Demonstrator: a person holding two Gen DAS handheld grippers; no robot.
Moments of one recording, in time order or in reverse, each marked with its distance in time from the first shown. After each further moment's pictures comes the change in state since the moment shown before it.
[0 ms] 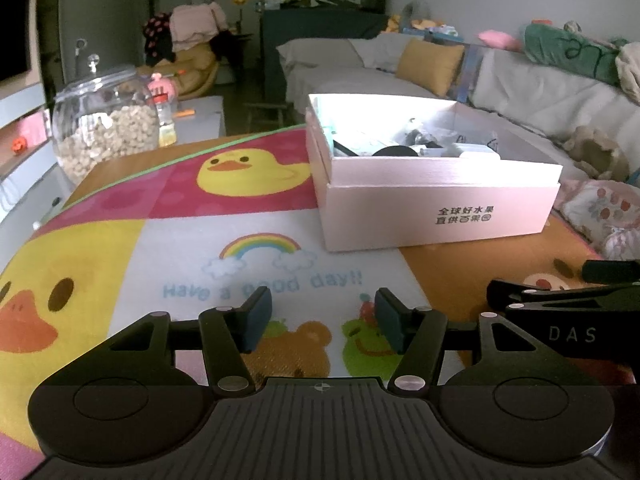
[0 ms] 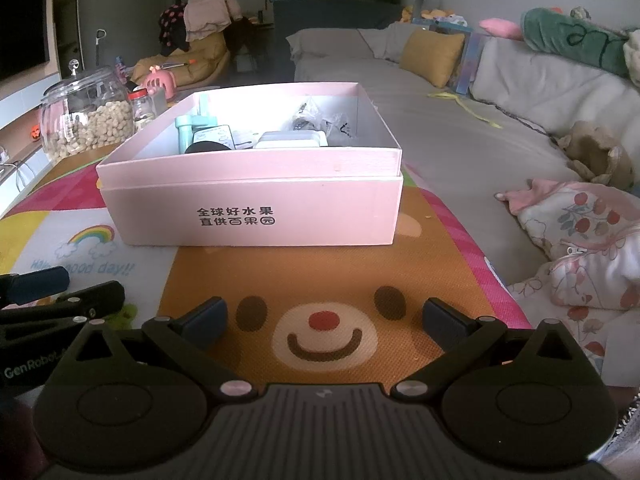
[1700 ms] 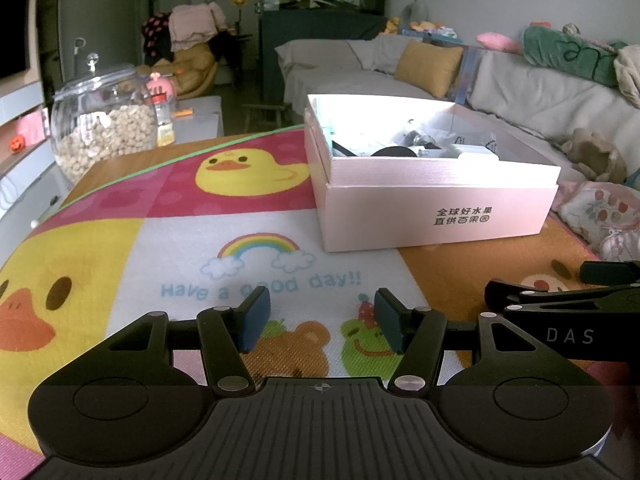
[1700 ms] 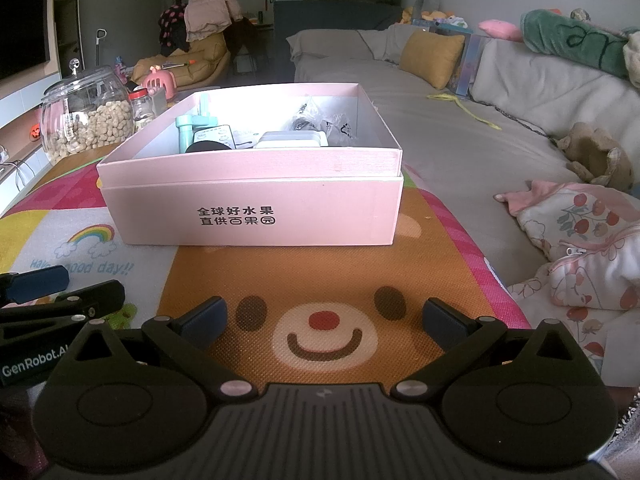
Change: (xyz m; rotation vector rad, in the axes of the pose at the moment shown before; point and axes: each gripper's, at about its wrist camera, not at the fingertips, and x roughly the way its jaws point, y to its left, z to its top) left arm -0.001 0.002 0.000 -0.002 -0.002 -0.006; right arm 0.000 0.001 -0.001 -0.004 -0.001 -0.003
